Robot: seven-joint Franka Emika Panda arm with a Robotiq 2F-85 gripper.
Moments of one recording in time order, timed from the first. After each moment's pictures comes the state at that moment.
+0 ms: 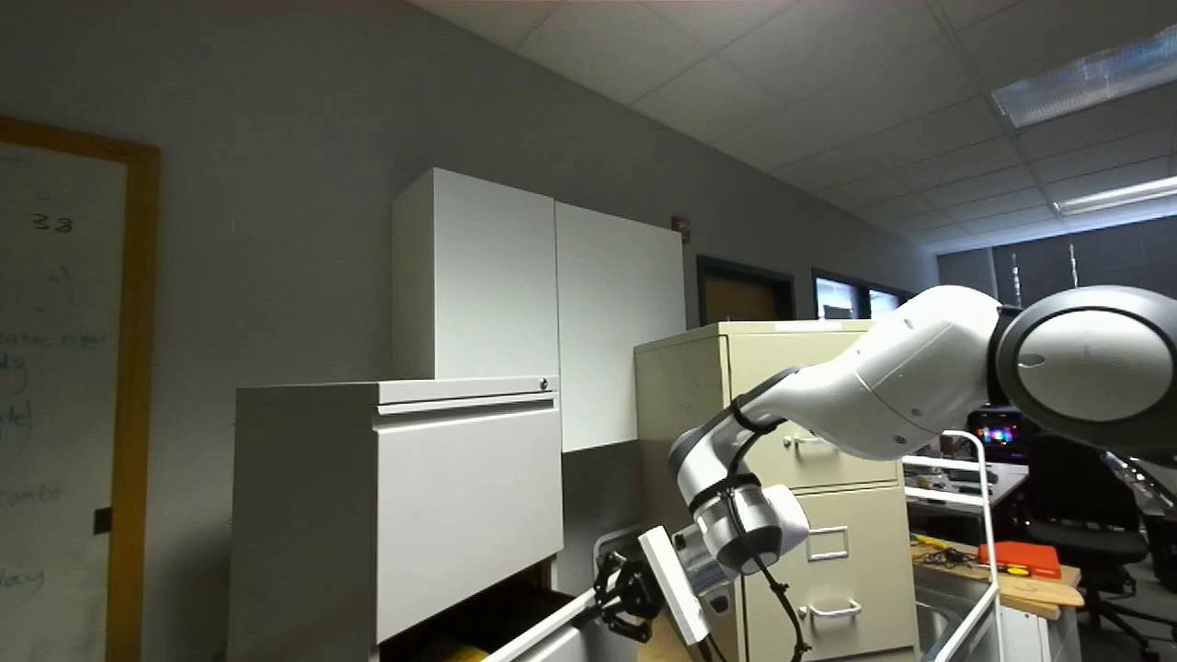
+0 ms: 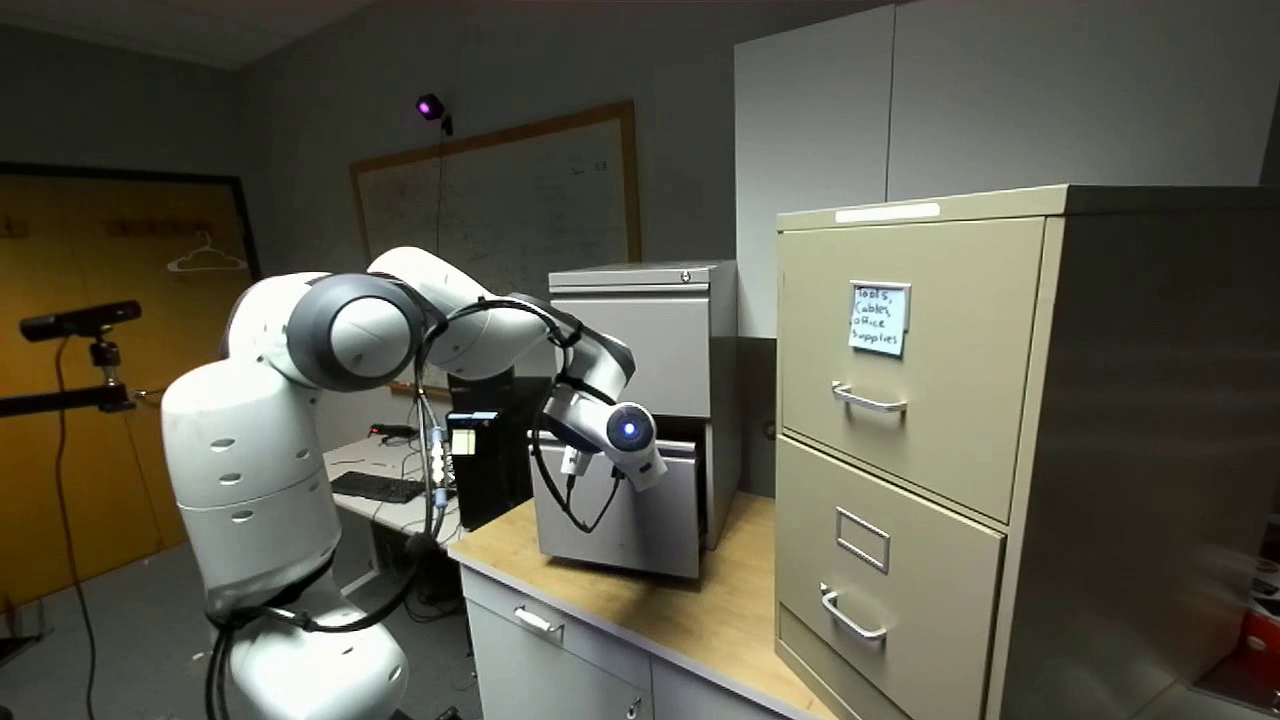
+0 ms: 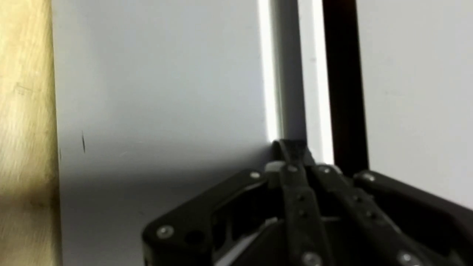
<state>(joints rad) -0.02 -0.04 -0.03 -2.30 1.68 2.51 -0.25</state>
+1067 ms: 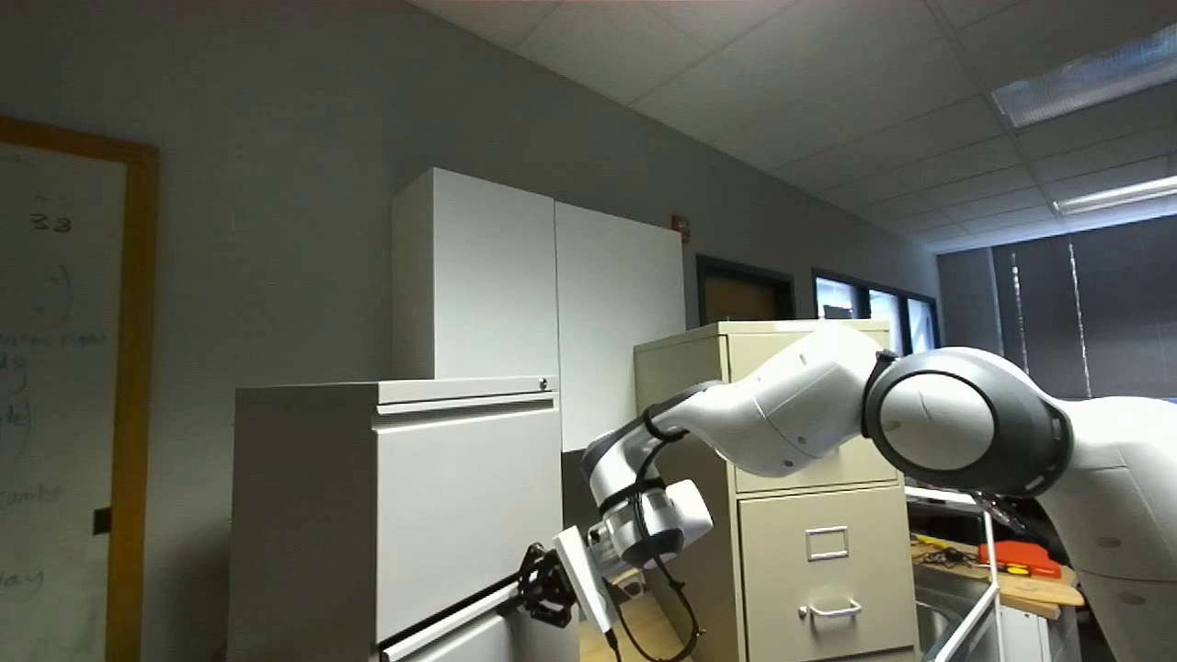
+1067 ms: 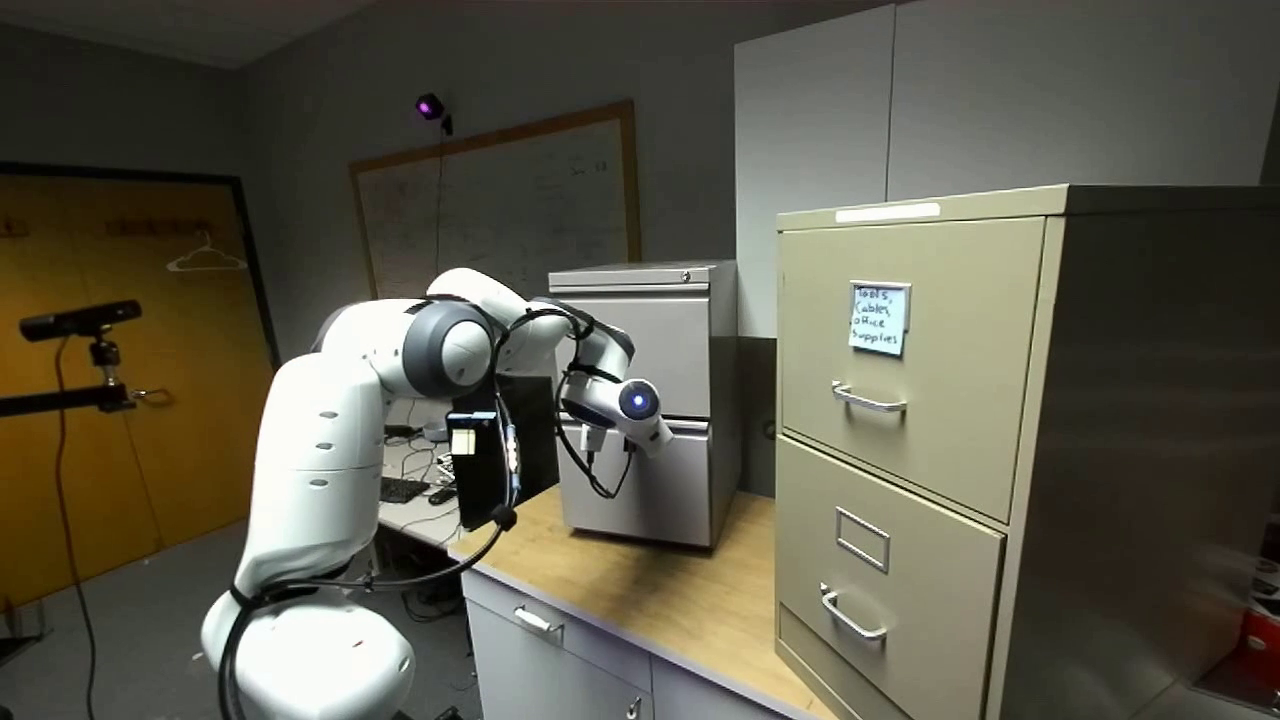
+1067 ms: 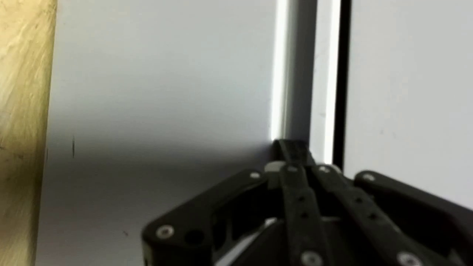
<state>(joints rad) 0.07 0.27 0.01 -1.91 1.64 2.62 -0.25</state>
